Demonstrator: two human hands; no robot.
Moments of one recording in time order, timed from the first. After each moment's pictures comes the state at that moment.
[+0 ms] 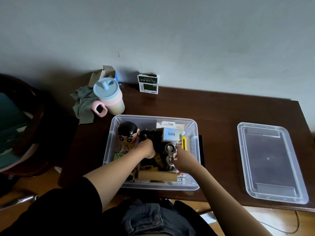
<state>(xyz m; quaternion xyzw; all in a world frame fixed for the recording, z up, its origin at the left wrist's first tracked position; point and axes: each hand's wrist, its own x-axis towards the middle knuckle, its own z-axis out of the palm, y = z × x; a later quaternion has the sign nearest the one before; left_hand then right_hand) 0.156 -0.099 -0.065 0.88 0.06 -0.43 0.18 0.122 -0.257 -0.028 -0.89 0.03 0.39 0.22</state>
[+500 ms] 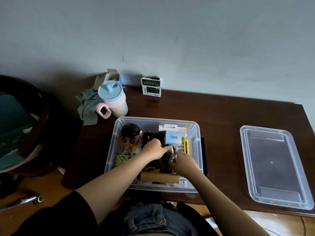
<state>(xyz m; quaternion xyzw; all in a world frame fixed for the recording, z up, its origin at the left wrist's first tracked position) 0.151 -0.115 -0.044 0.87 0.08 -0.34 0.34 0.117 -0.249 -0.042 -0.92 0.02 0.36 0.18</state>
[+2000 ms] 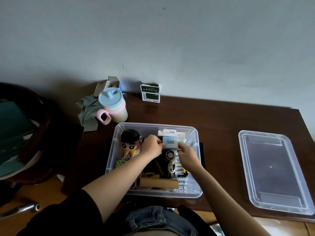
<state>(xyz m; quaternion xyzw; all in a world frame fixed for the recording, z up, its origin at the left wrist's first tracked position) 0.164 -0.114 -0.027 0.89 0.13 -0.24 0.36 0.138 -0.257 -0.023 -0.85 0.11 0.24 0.45</state>
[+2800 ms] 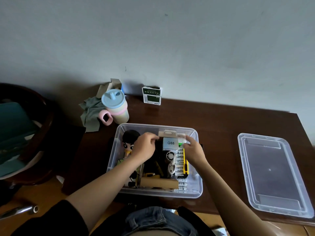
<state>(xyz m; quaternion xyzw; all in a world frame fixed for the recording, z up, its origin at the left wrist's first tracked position) 0.155 -0.086 -0.027 0.93 0.04 -0.09 0.37 0.150 -0.270 -0.014 -0.84 0.18 0.18 0.48</state>
